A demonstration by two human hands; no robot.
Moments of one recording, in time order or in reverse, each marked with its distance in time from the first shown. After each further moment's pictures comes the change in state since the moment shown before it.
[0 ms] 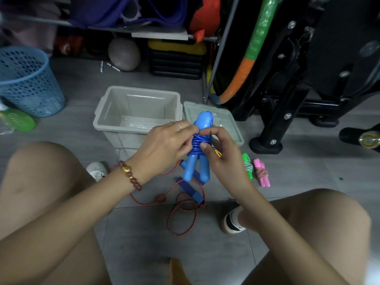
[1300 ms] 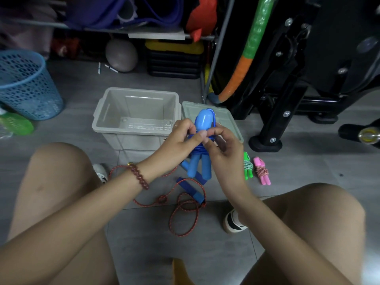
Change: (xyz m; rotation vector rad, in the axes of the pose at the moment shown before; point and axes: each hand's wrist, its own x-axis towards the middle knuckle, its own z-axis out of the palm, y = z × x) left_hand 0.012 0.015 0.020 -0.844 -0.177 -0.656; right_hand 0.002 0.001 0.011 0.105 0.252 0.075
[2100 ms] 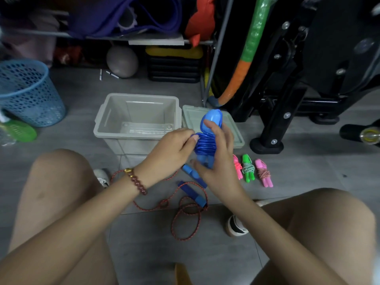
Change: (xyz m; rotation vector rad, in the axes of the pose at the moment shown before) left_hand -0.001 0.001 -0.011 0.465 0.012 0.231; right_hand -0.008 -0.001 -0.004 -0.274 -0.184 -0.223
